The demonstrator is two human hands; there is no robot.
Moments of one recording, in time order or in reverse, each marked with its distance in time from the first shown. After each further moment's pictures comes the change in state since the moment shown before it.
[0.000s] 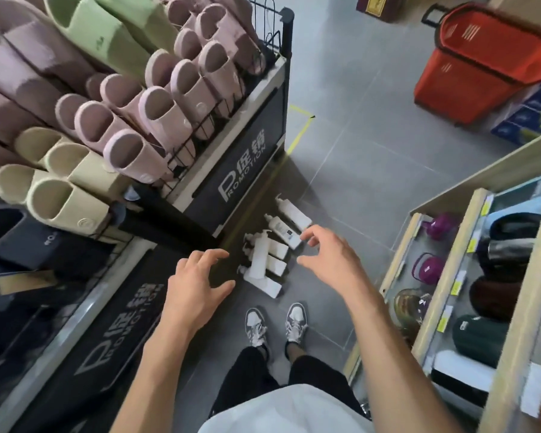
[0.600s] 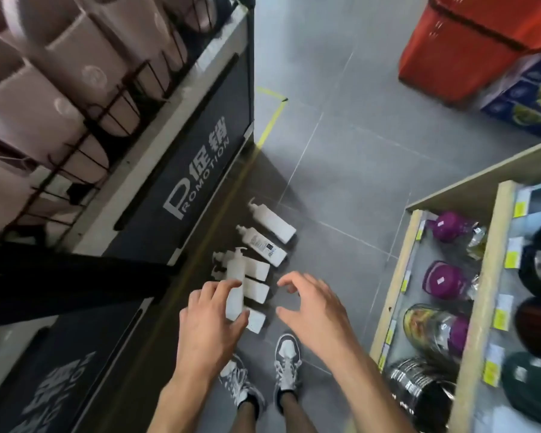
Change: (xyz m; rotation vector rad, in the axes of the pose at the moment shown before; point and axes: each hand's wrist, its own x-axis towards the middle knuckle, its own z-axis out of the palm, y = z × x) left_hand 0.194 -0.026 0.182 0.034 -0.057 0.076; right_hand 0.157 0.076 0.116 -0.027 -0.036 0.052
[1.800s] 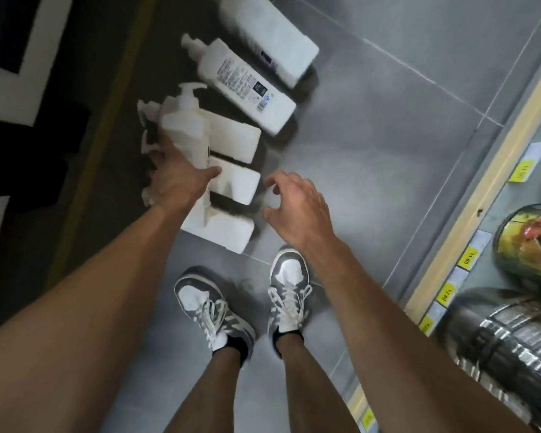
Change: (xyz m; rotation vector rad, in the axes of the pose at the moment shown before) left_hand 0.257 -0.216 0.421 -0.094 -0.190 -0.520; right_hand 0.248 0.267 0.359 -0.070 -0.080 0.109
